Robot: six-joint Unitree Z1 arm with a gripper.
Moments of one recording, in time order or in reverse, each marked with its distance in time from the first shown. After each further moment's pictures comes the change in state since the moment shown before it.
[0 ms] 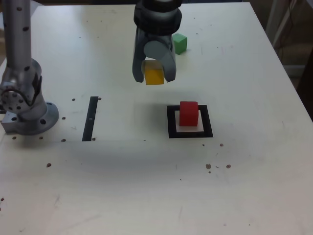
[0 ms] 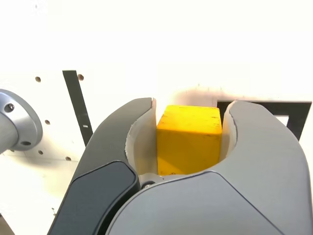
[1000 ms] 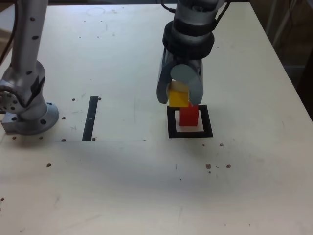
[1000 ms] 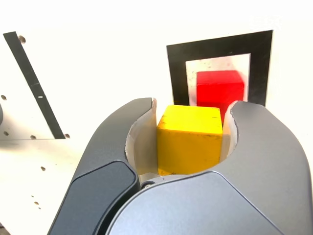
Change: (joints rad) arm -0.167 0.168 -0.199 0.053 -0.022 -0.085
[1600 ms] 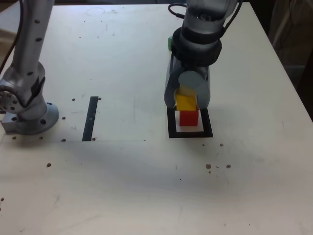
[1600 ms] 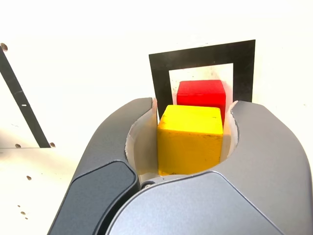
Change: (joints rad) arm -0.004 0.049 -0.020 -0.030 0.020 -0.007
